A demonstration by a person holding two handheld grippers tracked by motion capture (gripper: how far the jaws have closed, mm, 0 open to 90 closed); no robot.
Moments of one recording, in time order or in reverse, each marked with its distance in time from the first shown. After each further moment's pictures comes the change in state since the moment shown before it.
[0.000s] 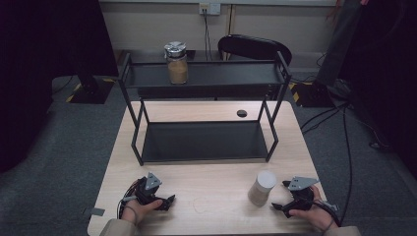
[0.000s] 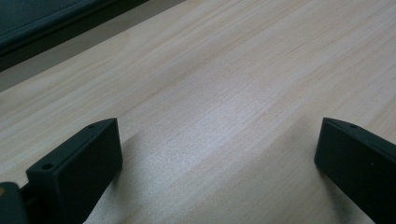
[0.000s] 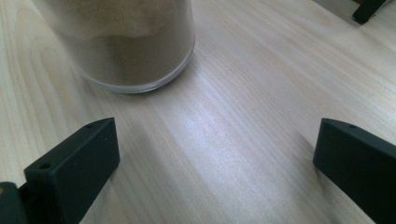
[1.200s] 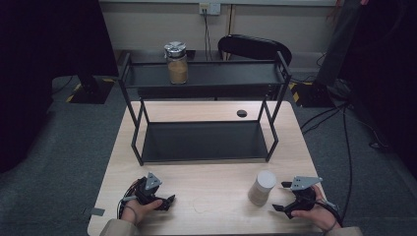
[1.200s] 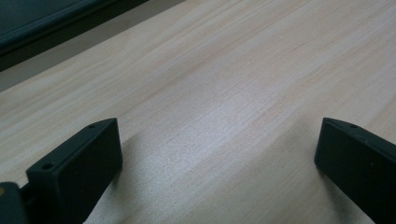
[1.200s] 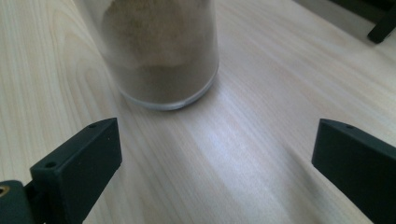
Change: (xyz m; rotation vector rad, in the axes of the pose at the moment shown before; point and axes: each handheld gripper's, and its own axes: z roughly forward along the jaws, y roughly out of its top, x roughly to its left) left arm 0.000 -0.001 0.000 -0.004 0.000 -0.004; right arm -0.007 0.002 -0.010 -0.040 0.072 0.016
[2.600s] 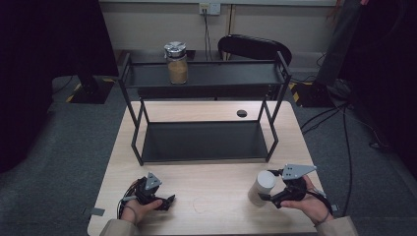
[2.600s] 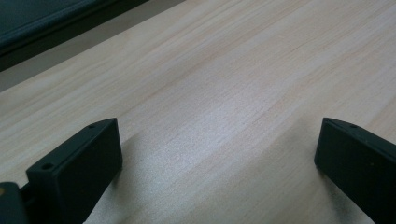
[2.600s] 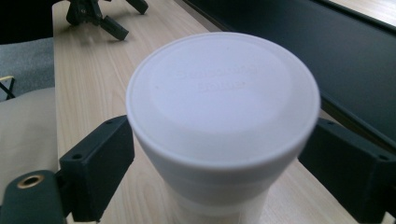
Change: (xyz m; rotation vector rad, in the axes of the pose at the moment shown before) left arm 0.000 0.000 0.000 0.003 0.000 0.004; right arm 0.007 0.052 0.001 -0.162 0.097 -0.065
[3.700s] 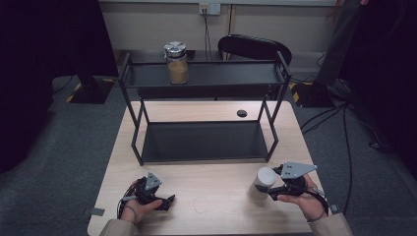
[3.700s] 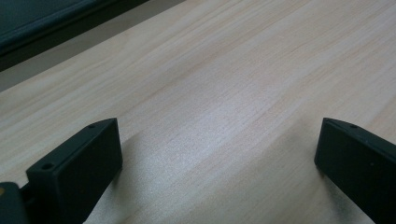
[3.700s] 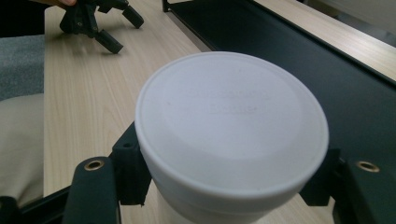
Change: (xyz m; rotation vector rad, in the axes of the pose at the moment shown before) left arm 0.000 0.000 0.000 0.000 0.000 -0.001; right arm 0.012 0.015 -0.005 -0.035 -0.049 -0.080
